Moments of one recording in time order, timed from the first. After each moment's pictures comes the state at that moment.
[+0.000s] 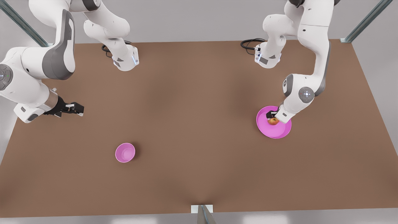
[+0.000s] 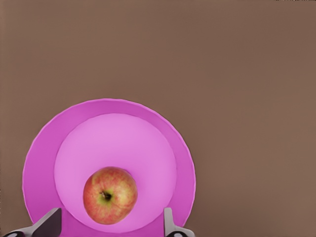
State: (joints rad) left arm -0.13 0.15 0.01 -2.30 -0.06 2.40 -0.15; right arm 0.03 0.17 -0.04 -1.44 -0.03 1.53 -0.06
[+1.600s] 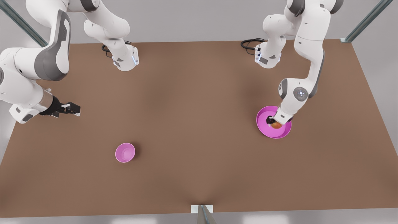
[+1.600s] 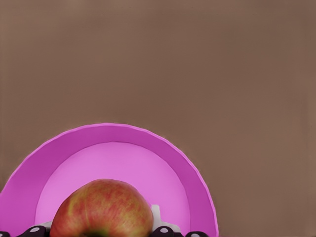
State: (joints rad) left arm -0.13 0.25 0.00 -2.33 -0.05 2.73 -0.14; right arm -0.01 0.17 -0.04 -1.44 0.01 1.53 -0.10
